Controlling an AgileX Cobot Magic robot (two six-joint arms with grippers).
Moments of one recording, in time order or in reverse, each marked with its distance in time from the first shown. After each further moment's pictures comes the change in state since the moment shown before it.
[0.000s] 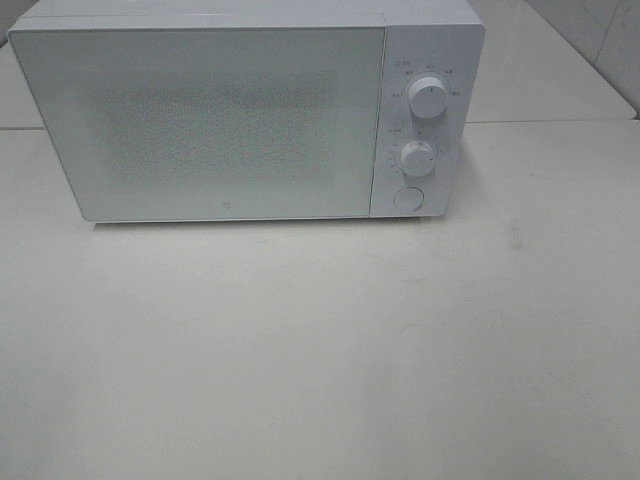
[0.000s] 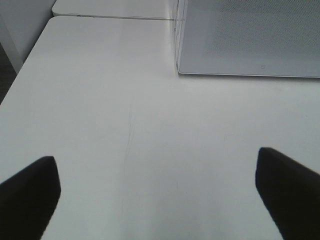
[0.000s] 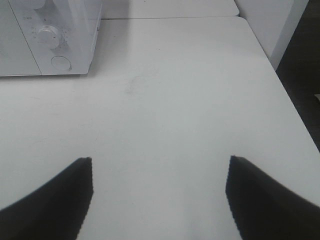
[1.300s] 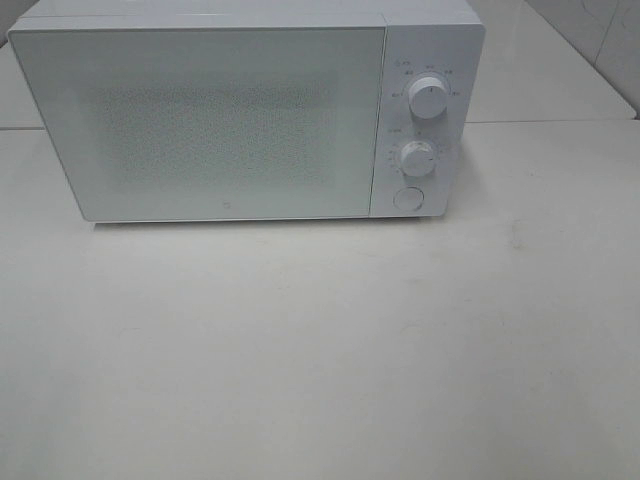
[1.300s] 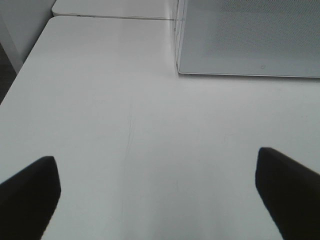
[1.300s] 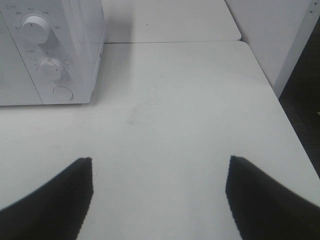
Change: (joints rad) left arm 0.000 0.000 0.000 0.000 0.000 0.000; right arm 0.000 0.197 -0.026 0.000 -0.204 0.000
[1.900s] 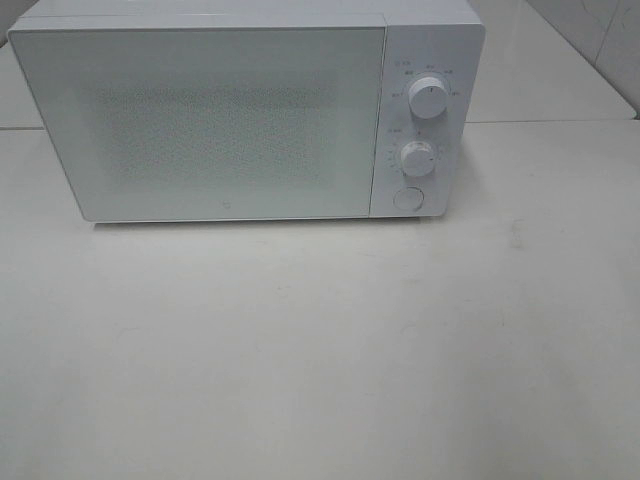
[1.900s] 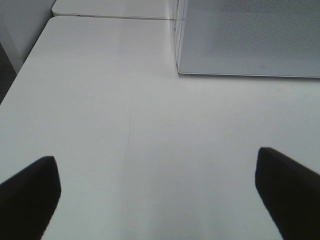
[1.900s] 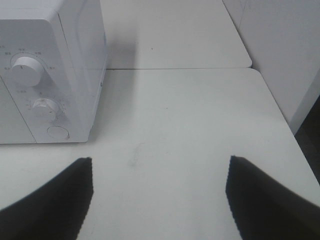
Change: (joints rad) left arm 0.000 0.000 0.000 0.000 0.000 0.000; right arm 0.000 0.366 0.000 0.000 -0.396 0.000
